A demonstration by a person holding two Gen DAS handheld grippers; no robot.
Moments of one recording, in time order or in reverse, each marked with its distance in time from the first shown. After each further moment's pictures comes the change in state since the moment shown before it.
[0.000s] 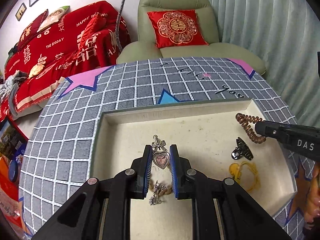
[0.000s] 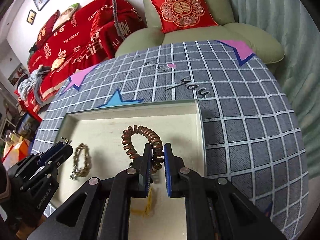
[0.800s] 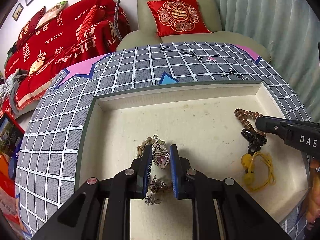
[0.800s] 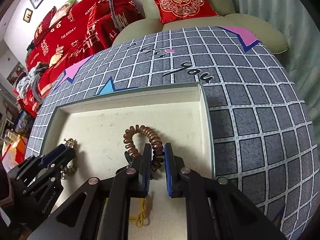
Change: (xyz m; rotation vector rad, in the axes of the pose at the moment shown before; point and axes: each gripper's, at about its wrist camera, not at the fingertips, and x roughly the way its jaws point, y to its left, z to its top) left arm 0.023 -0.006 -0.011 0.014 0.063 0.031; right arm 0.026 -0.005 -0.008 0.014 0.051 0.013
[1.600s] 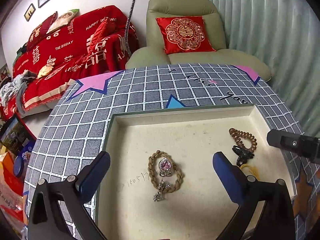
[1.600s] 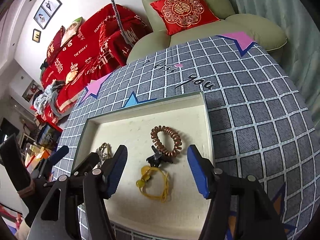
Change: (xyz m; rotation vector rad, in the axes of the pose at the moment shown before) left arm -0.046 0.010 0.005 -0.045 -0.119 0.027; right arm -0.058 -0.002 -0.011 0.083 -0.074 0.145
